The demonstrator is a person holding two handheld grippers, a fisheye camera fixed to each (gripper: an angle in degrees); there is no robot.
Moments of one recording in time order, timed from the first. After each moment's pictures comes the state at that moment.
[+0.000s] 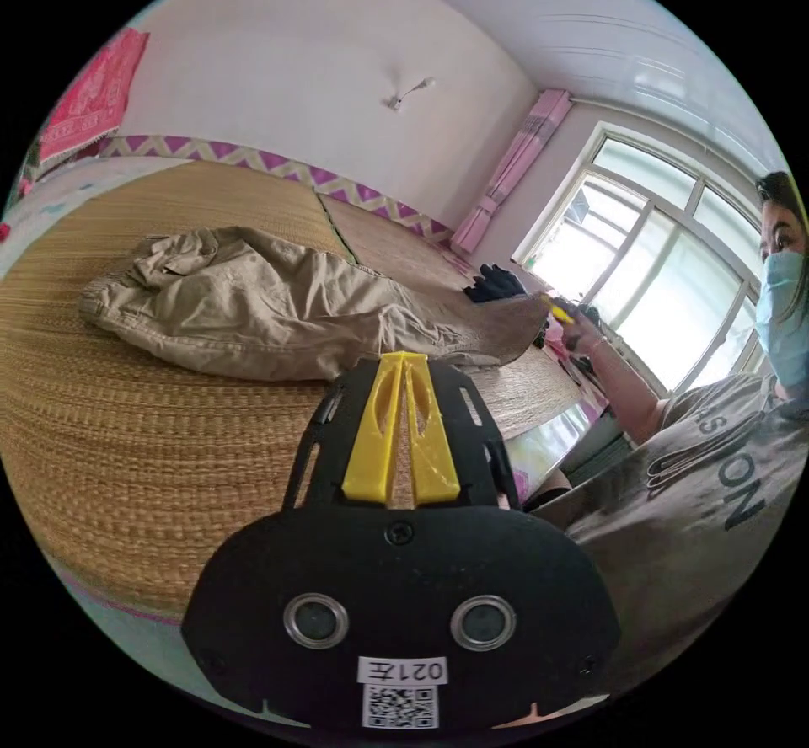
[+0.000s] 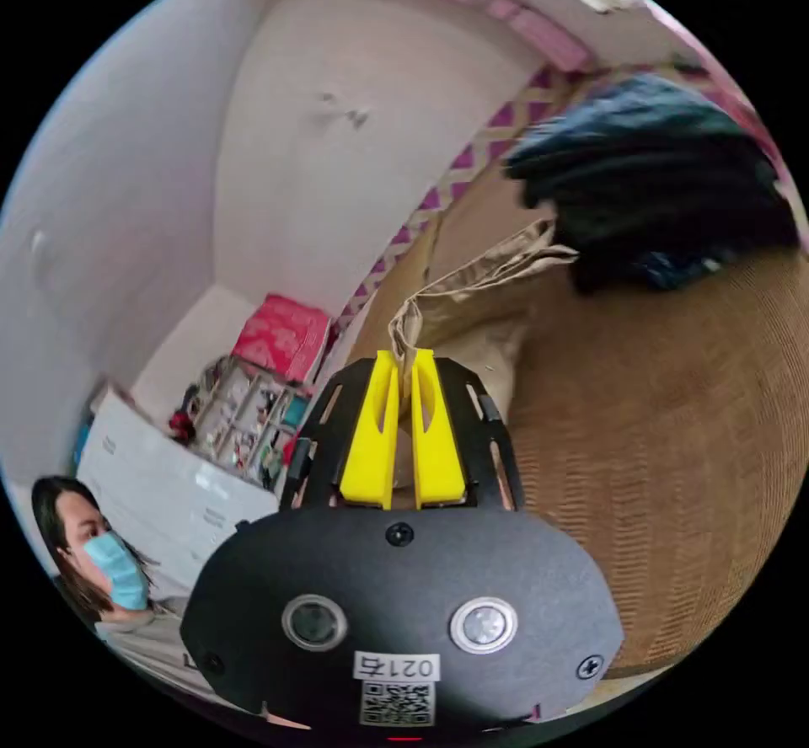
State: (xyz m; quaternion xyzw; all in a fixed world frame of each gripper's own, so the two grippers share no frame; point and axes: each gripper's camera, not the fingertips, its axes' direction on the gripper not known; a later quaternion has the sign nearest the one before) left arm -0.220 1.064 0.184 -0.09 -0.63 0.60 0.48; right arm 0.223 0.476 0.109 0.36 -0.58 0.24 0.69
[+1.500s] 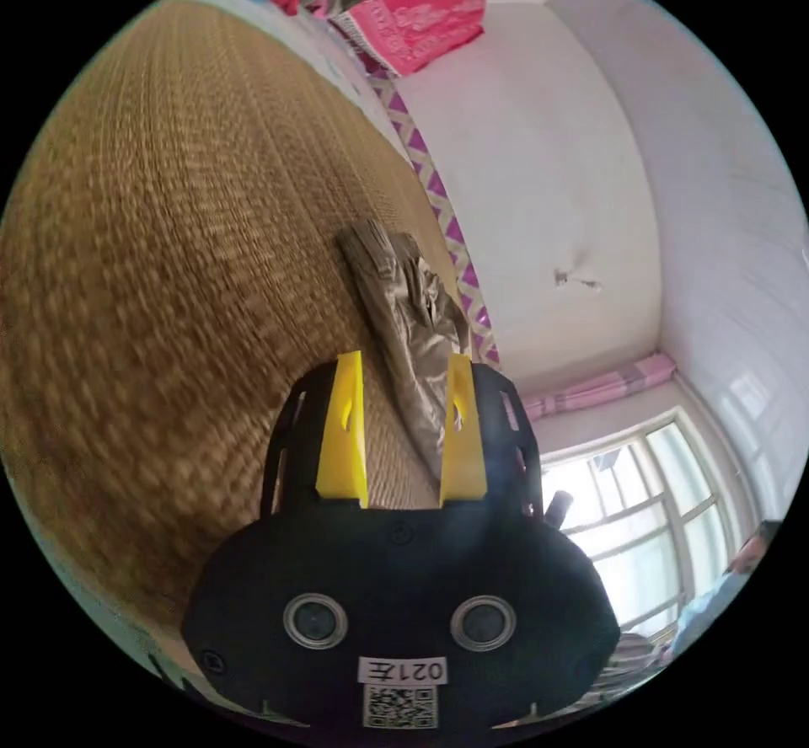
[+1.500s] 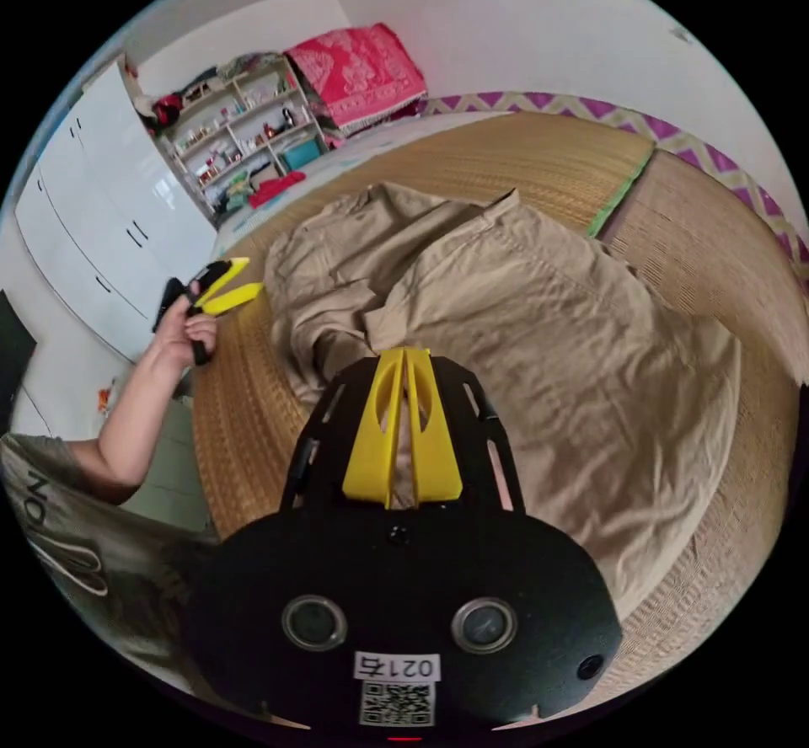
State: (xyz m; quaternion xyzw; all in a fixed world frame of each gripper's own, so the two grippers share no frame) left arm 0.174 0.938 -0.021 0.27 -0.50 0.46 0.68; right arm -0.187 0.269 -0.181 0.30 -0.45 -0.10 0.83
